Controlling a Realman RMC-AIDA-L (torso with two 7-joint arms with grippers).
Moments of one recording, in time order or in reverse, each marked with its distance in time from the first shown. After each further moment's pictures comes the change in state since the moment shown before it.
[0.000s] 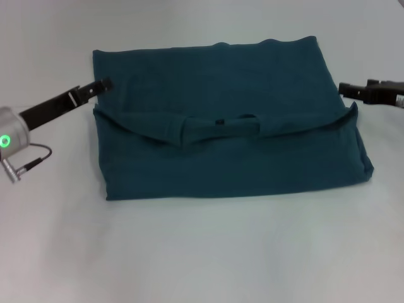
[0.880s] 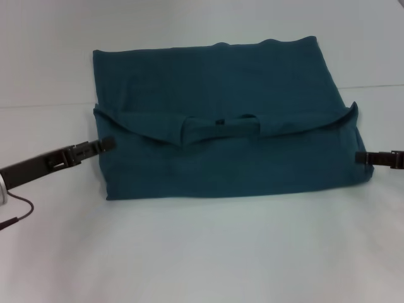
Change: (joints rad) left arm 0.186 -0.006 0.121 0.141 0.043 0.291 -0.026; right arm -0.158 -0.029 -0.005 -0.112 -0.152 -0.378 0.262
